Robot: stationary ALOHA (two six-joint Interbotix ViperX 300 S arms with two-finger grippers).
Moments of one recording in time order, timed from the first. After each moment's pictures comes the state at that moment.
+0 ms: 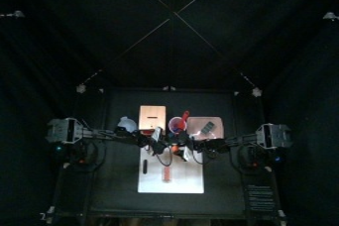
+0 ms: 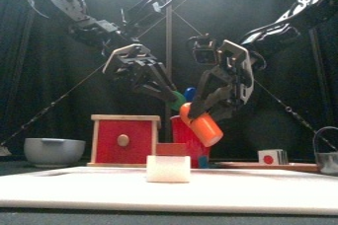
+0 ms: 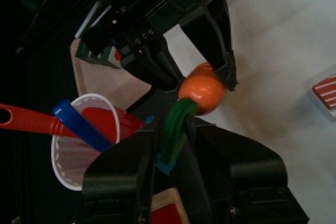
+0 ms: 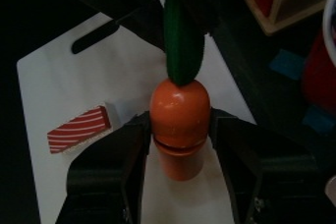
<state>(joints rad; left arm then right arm) 0.11 -0.01 0.64 1.00 -0.08 -0.31 -0.08 -0.03 0.77 -0.50 -0.06 0.89</state>
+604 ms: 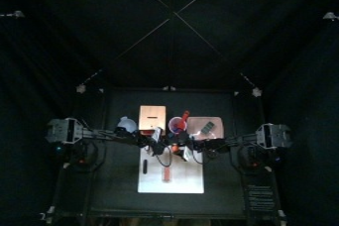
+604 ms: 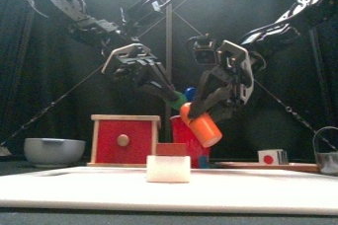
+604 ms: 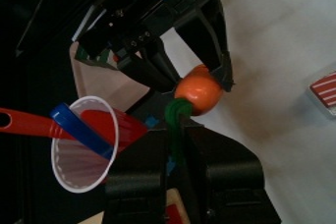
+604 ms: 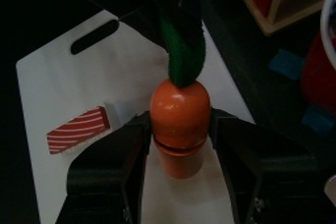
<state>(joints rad) 0.10 -0.01 0.64 1.02 -0.08 -0.31 -0.08 -0.03 0.77 -0.50 -0.06 0.89</state>
